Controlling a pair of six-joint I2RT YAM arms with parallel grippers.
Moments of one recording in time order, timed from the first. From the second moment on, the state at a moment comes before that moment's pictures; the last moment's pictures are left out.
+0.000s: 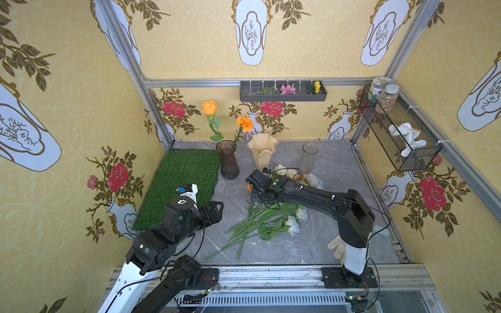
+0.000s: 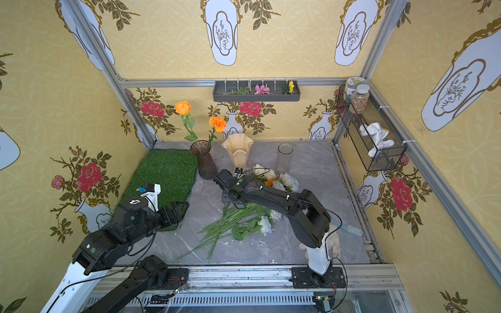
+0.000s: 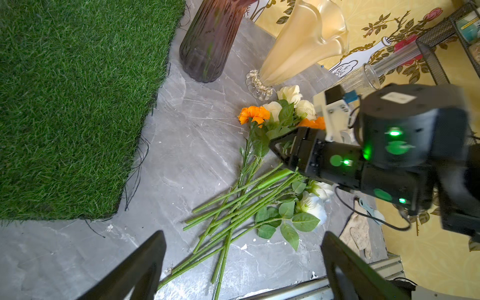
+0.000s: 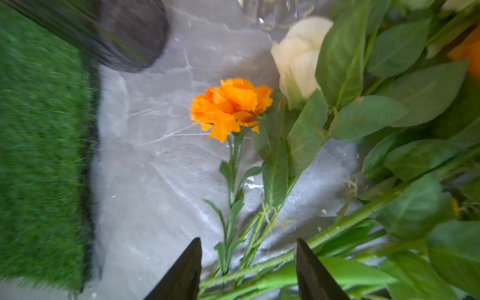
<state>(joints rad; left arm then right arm) -0.53 0.58 0.93 -1.00 -0.05 -0.72 0.89 1.94 1.50 -0.69 0.19 0.97</state>
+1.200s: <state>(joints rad) -0.53 0.54 0.92 -0.99 -0.03 -0.72 0.89 2.13 1.64 -0.59 0.24 1.09</state>
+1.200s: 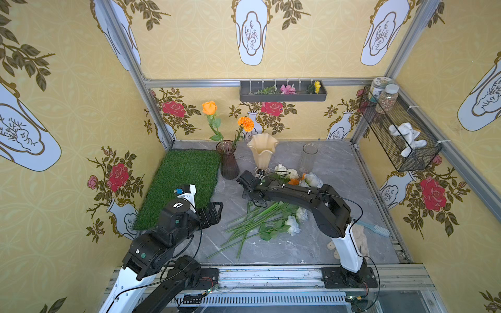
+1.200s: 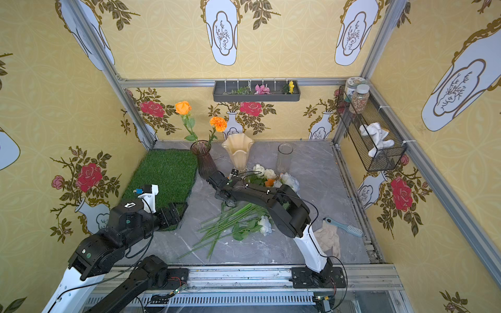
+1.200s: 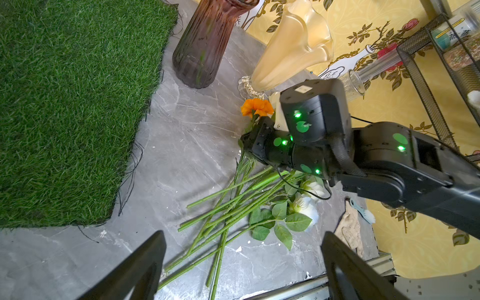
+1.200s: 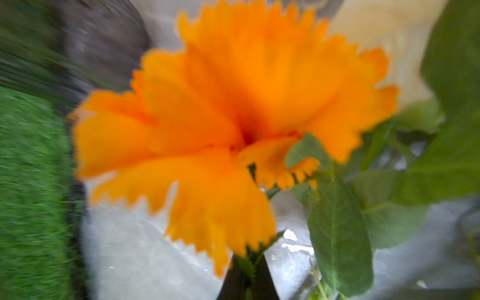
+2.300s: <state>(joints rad) -0.52 0.51 0.92 -0.99 -0.05 -0.72 1.11 1.81 1.67 0.24 0.50 0.07</state>
